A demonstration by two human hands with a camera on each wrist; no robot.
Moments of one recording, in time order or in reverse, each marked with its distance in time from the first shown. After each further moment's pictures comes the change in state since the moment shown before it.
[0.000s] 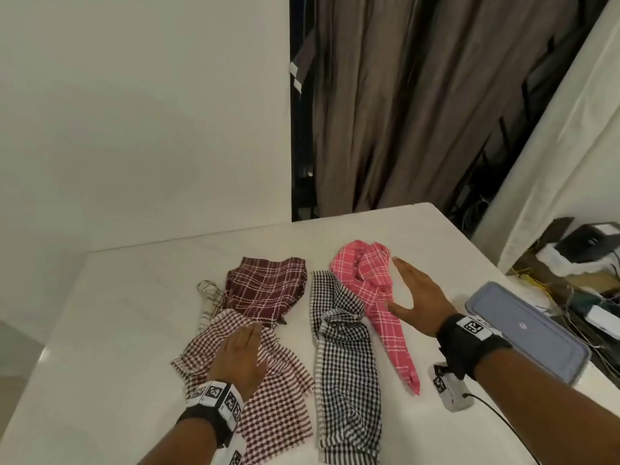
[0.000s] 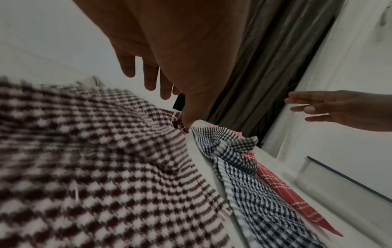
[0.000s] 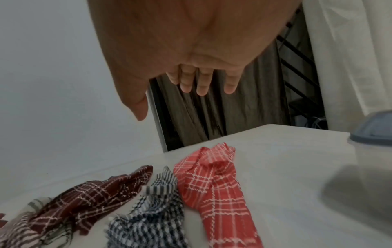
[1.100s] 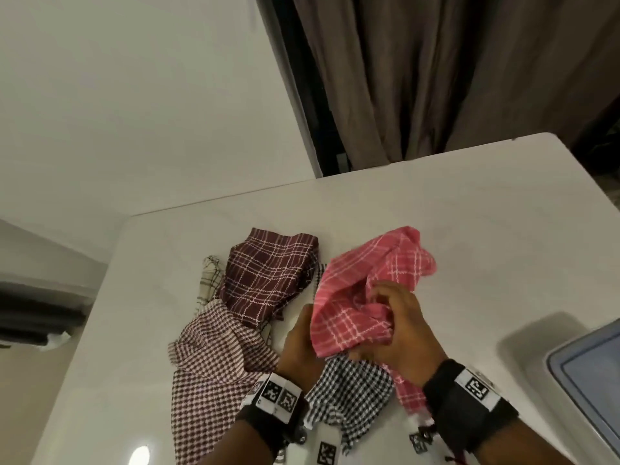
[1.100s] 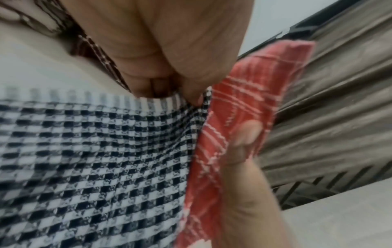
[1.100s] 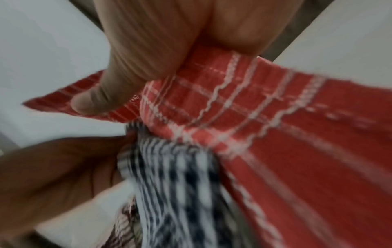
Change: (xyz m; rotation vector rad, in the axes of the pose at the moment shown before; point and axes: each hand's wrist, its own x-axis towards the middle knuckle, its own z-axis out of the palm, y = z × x) left_hand 0.119 0.173 0.022 -0.867 0.139 -0.375; right_hand 0.062 0.054 0.088 0.829 -0.224 -0.111
